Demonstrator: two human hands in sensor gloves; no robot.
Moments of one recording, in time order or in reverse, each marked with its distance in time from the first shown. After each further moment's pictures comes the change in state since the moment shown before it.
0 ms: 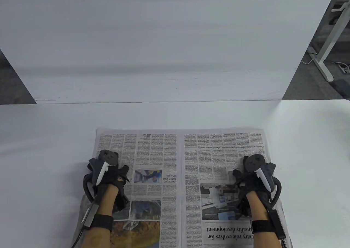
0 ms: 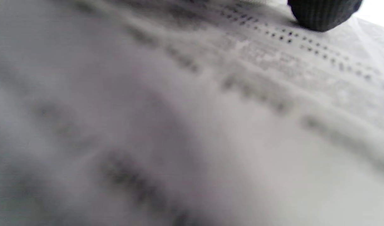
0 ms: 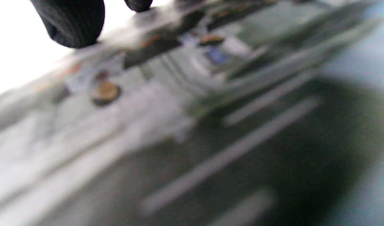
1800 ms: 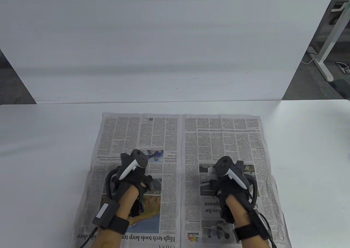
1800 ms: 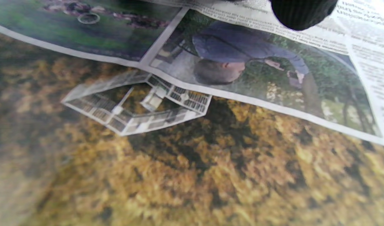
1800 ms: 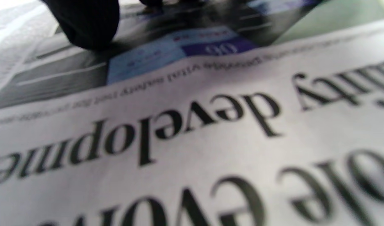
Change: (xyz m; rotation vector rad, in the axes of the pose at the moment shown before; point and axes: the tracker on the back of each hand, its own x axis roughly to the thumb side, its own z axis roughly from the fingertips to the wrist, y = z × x) left_hand 0.077 -0.017 0.054 -0.238 -0.191 -0.251; right_hand 0.074 0.028 0.045 0.162 -0.203 0.213
